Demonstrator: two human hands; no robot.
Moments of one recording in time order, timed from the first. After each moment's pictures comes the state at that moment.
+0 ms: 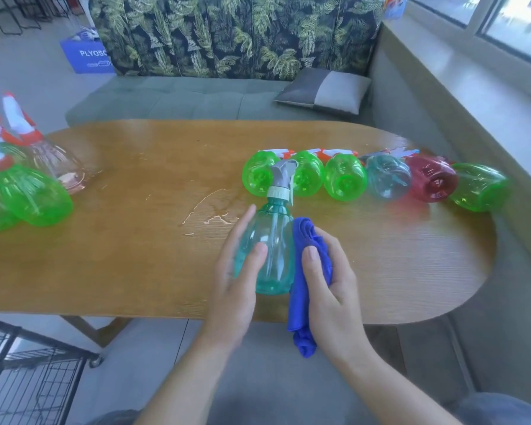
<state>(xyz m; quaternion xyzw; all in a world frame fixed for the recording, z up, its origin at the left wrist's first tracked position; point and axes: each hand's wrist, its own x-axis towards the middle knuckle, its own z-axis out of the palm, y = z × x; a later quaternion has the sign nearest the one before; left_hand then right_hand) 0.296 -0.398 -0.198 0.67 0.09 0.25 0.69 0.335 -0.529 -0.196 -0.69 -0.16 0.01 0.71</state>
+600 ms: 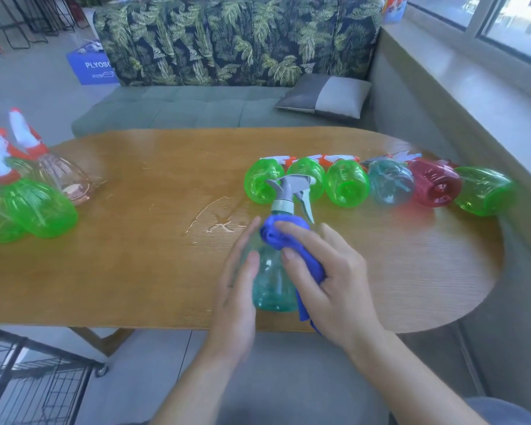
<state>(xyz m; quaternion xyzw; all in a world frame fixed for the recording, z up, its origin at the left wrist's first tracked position) 0.296 -0.401 -0.198 0.64 0.11 0.23 0.73 0.363 -0.530 -0.175 -0.78 -0.33 -0.15 0.51</state>
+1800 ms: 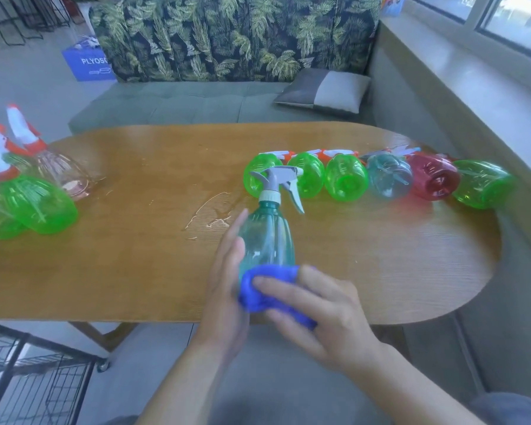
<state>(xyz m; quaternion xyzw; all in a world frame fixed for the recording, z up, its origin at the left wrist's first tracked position) 0.291 -0.393 -0.193 0.60 0.11 0.21 0.77 0.343 -0.544 -0.199 -0.73 -0.49 -0.21 0.43</state>
